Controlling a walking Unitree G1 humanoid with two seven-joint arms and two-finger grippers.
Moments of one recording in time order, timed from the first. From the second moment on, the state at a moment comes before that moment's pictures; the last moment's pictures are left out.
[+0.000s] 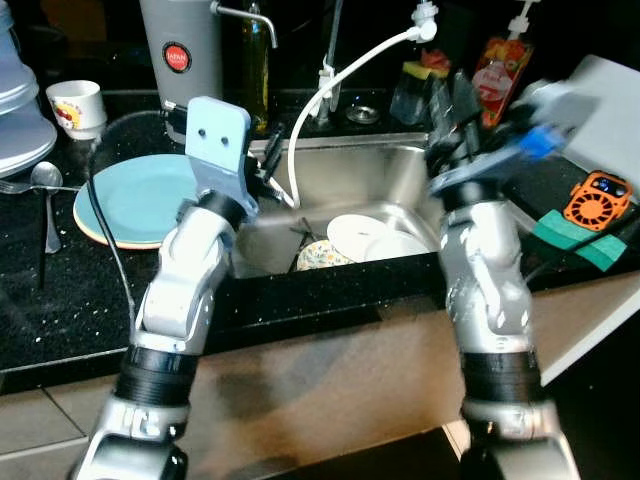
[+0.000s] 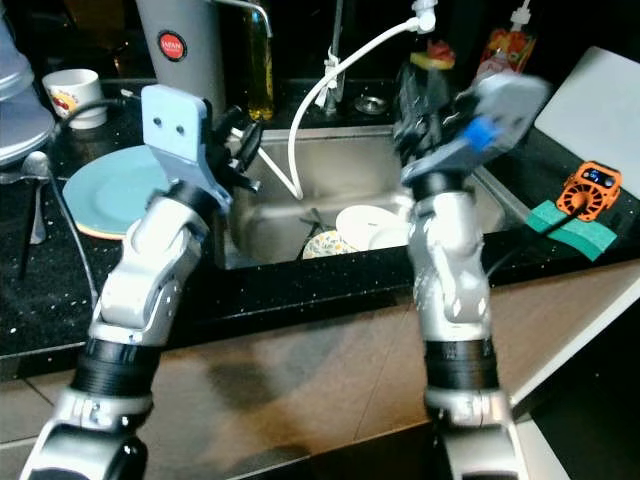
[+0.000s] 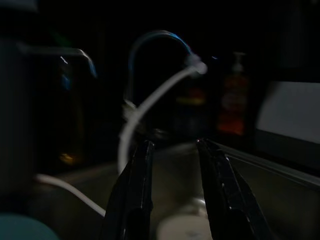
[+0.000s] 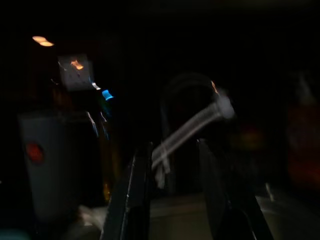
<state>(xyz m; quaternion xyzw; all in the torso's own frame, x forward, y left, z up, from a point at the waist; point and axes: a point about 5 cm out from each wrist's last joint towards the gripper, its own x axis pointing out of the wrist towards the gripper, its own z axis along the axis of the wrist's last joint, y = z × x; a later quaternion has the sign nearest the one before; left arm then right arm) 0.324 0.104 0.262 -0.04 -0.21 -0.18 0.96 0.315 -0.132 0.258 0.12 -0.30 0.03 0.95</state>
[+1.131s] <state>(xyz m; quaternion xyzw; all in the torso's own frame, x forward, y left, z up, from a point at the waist) 0.338 0.188 0.267 0.07 -0.13 -0.03 0.99 0.309 -0.190 0.257 0.04 -0.28 -0.09 0.96</state>
